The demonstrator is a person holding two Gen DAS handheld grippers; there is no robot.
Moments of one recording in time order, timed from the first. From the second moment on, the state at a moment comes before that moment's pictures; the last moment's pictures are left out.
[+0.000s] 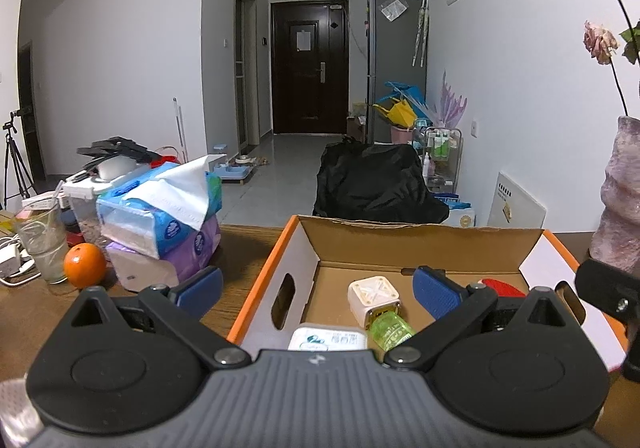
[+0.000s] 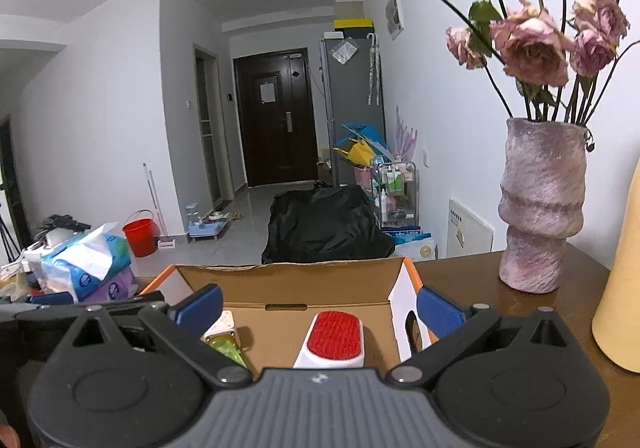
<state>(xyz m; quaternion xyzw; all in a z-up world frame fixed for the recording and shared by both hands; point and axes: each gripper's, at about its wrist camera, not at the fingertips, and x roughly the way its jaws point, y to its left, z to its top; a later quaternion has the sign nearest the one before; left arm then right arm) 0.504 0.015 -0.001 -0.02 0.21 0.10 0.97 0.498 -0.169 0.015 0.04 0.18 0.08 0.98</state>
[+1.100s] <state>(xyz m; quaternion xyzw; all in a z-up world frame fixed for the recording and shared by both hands) 0.379 -0.006 -0.016 0.01 0.24 0.07 0.97 0.382 -0.202 -0.002 0.00 0.20 0.09 0.98</state>
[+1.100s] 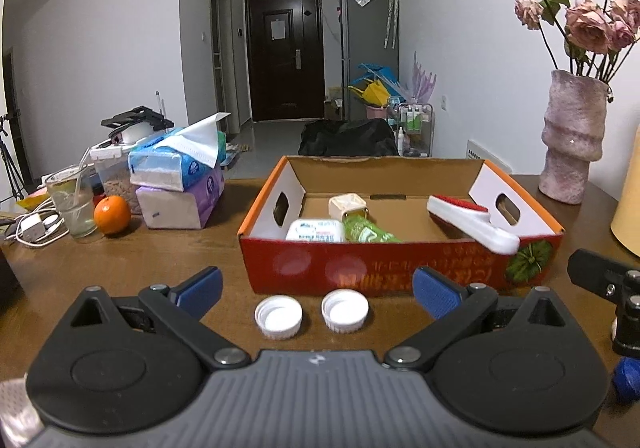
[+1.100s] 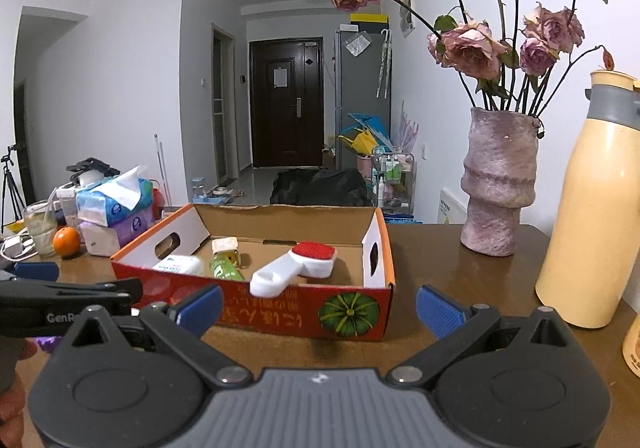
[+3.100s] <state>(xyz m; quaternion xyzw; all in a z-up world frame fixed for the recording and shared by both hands) 0.319 0.051 -0.048 0.00 0.29 0.07 0.95 0.375 -0.140 -0.068 -0.04 0.30 0.09 0.95</state>
